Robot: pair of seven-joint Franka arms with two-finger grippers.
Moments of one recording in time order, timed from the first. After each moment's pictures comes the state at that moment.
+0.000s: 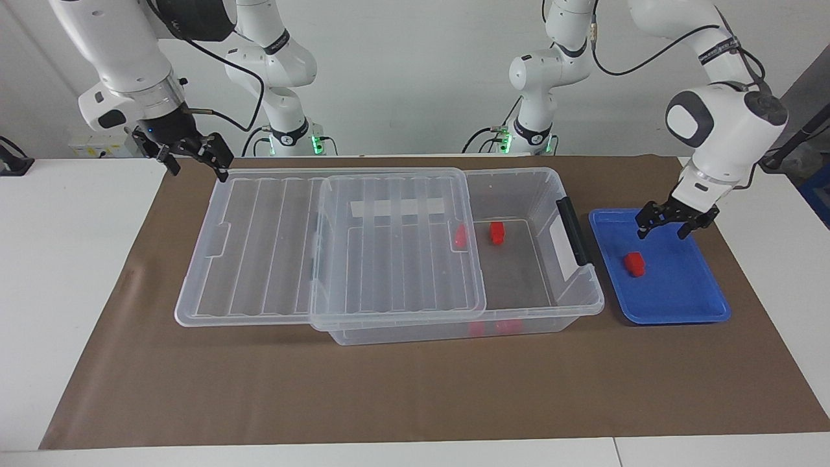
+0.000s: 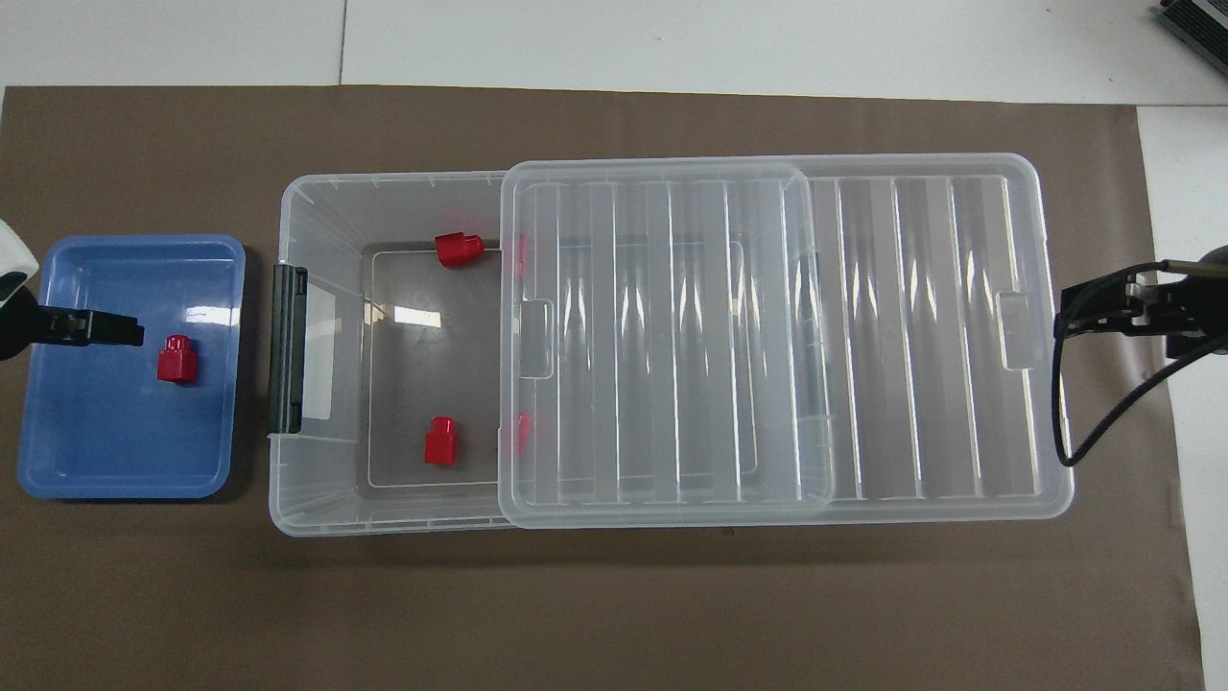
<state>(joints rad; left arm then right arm) 0.19 0.00 -0.03 -1.97 -0.03 2.03 0.27 -0.02 -0.04 0.01 -1.62 -0.02 1.54 0.18</state>
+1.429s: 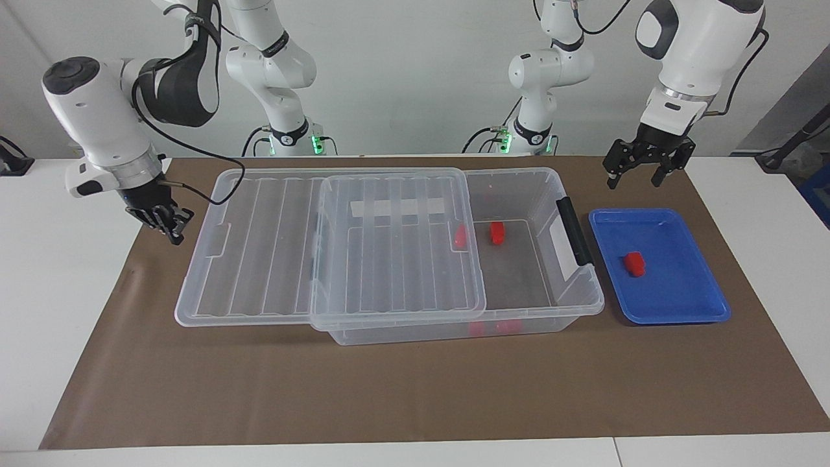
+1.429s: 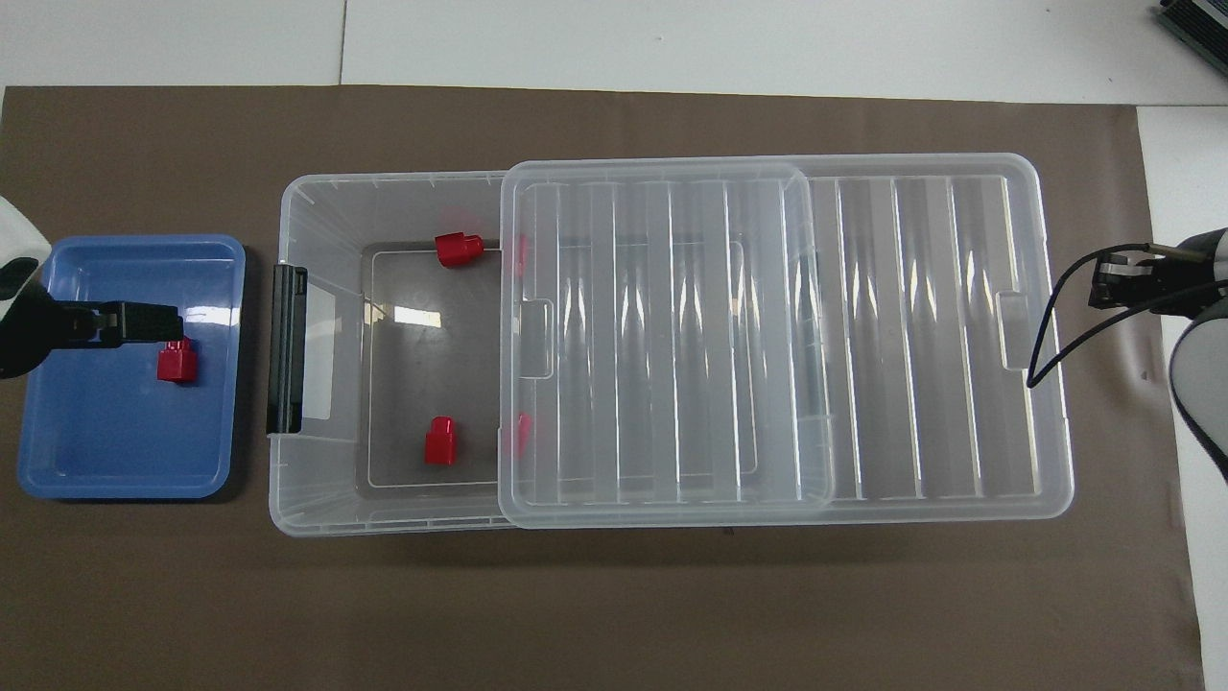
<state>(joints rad) 0.10 -0.17 -0.14 -1.90 -0.03 1.84 -0.02 -0.16 0.05 0.01 -1.87 -0.02 2.02 0.14</state>
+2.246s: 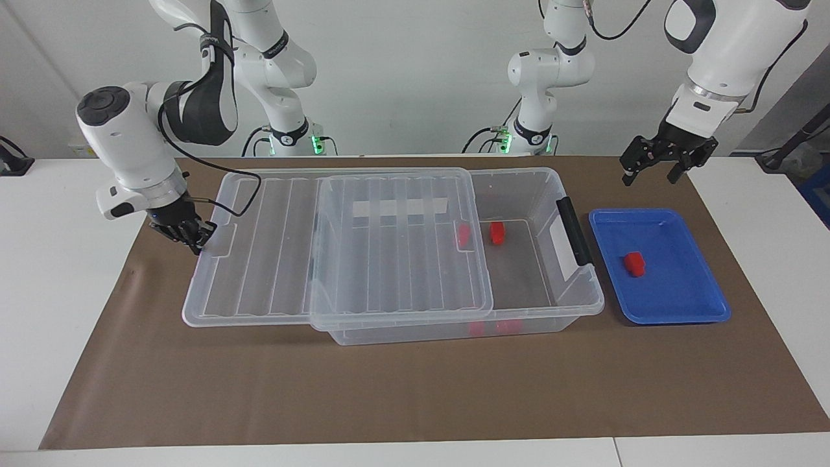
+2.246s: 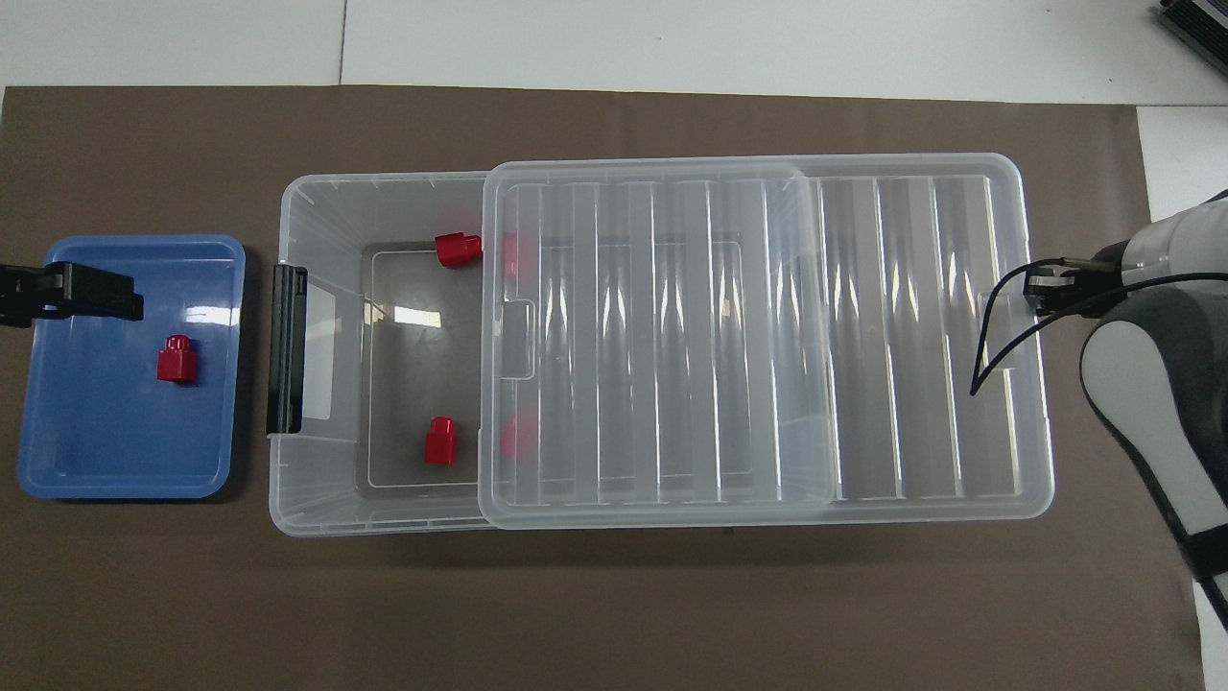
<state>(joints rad) 0.00 -0.06 -0.02 -1.67 -0.02 1.67 -0.02 -0.10 0.08 0.02 -1.89 -0.02 2.03 0.13</state>
